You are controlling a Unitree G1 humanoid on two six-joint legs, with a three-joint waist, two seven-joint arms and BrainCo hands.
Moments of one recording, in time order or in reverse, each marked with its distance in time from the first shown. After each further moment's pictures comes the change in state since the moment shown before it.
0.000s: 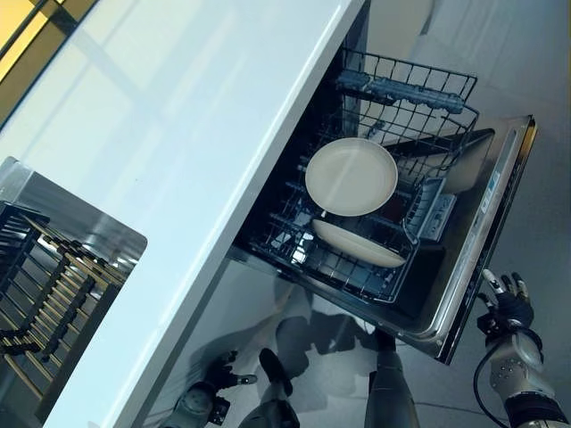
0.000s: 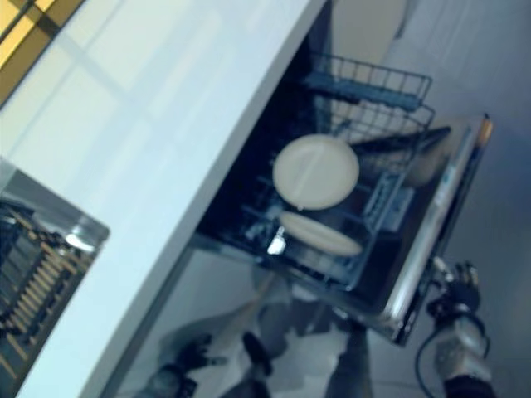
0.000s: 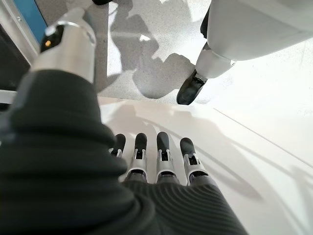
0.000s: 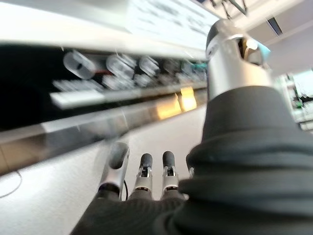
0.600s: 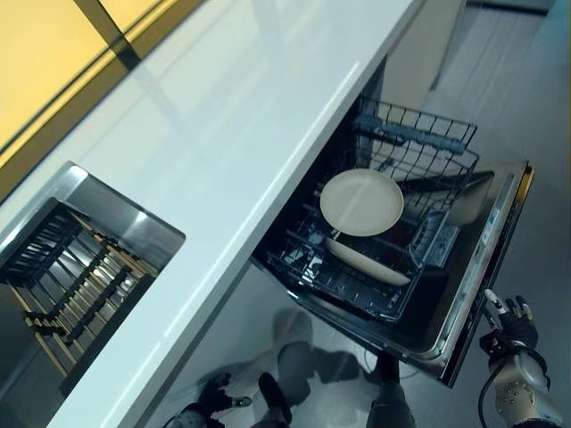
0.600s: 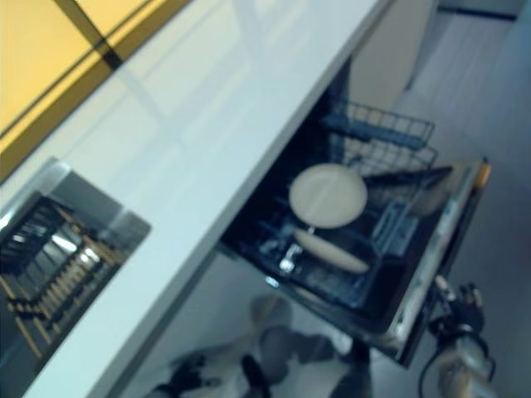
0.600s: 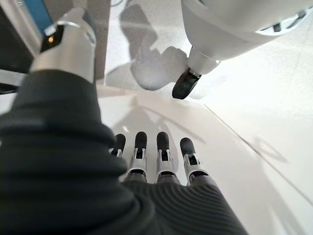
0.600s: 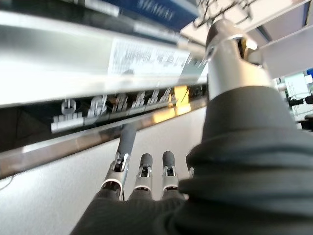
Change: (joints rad) left arm 0.066 -0.006 0.037 0.007 0.037 0.024 0.000; right arm 0.129 0.026 -0.093 -0.109 -0.029 0.044 -0.090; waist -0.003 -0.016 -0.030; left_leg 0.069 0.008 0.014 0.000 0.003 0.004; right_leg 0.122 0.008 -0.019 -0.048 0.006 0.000
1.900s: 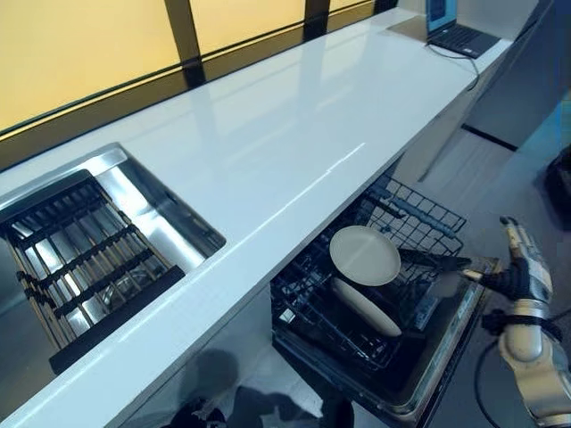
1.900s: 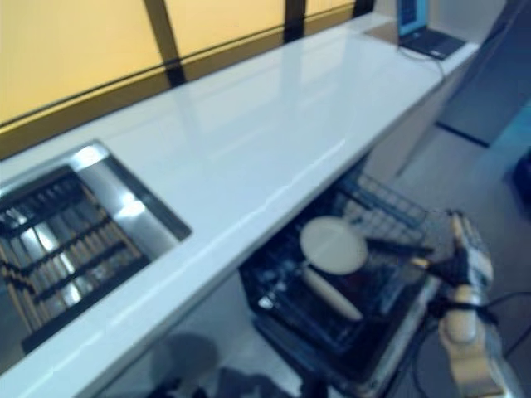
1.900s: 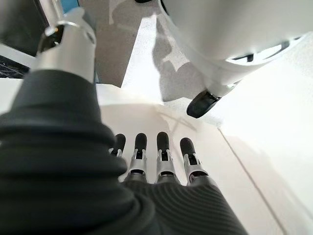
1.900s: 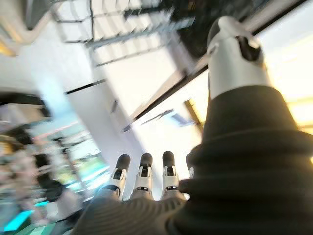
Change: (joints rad) left arm 0.169 0.075 0.120 -0.062 0.102 0.055 -0.041; right arm 0.194 -0.129 -0.004 -0.642 -1.072 0.221 -0.198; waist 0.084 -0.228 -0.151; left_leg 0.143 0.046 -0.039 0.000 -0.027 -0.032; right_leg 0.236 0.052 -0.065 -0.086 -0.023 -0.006
